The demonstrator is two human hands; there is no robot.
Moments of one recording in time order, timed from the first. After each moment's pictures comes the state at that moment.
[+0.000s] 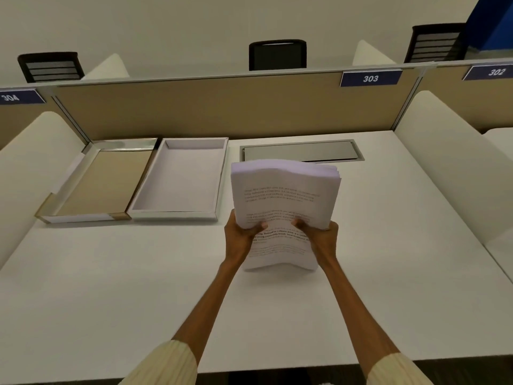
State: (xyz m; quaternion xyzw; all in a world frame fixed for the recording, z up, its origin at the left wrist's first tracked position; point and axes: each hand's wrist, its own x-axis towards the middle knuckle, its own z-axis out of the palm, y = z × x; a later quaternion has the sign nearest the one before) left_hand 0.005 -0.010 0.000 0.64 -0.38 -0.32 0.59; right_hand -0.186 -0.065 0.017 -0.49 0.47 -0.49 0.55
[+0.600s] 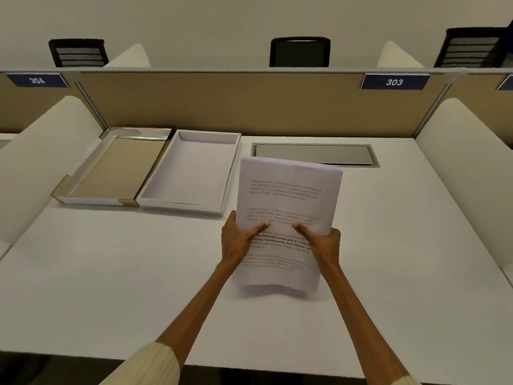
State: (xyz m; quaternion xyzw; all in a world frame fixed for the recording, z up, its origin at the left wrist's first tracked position) left_hand 0.008 -0.007 0.001 0.72 -0.34 -0.30 0.52; right_hand -0.186 -0.073 0.009 -0.47 0.51 -0.43 0.58
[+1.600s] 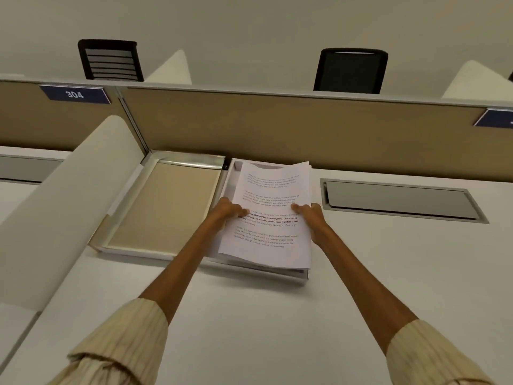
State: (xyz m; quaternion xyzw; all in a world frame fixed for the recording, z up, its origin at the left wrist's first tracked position) left_hand 0.367 -0.136 0.031 0.79 -0.25 -0.46 0.31; right_hand 0.156 -0.230 0.003 -0.47 0.53 -0.25 0.66
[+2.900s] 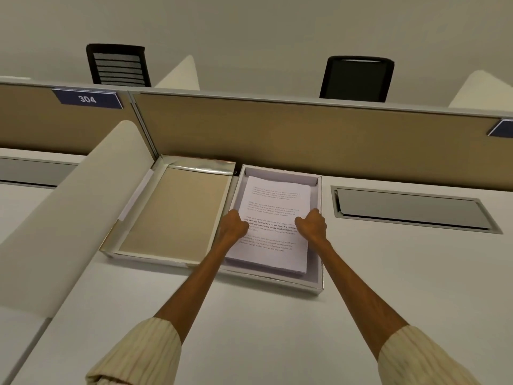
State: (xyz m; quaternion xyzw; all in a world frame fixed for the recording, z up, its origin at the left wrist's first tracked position) left_hand 0.377 -0.126 -0.009 0.85 -0.34 -0.29 0.29; right_hand 0.202 -0.226 -0.018 -0.63 0.64 -0.17 0.39
